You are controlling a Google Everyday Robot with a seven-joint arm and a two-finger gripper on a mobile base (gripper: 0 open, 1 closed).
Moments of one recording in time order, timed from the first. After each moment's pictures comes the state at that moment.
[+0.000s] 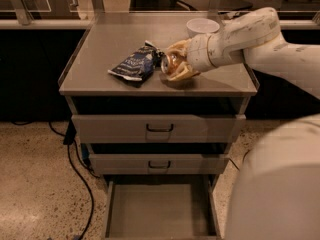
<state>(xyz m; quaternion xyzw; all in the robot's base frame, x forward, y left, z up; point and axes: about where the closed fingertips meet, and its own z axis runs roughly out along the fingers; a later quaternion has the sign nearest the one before) 0.697 -0.045 0.876 -0.72 0.48 -0.03 0.50</state>
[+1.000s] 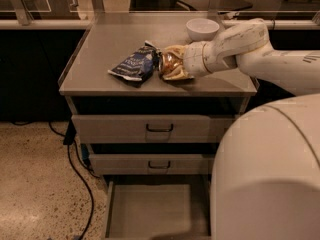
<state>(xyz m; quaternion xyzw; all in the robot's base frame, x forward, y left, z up) 0.713 -0.037 0.845 -0.72 0.48 -0.01 0.50</state>
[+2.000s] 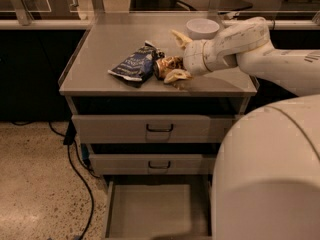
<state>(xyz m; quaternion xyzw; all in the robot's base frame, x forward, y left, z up) 0.713 -0.037 0.845 -0.72 0.48 -0.01 0.50</state>
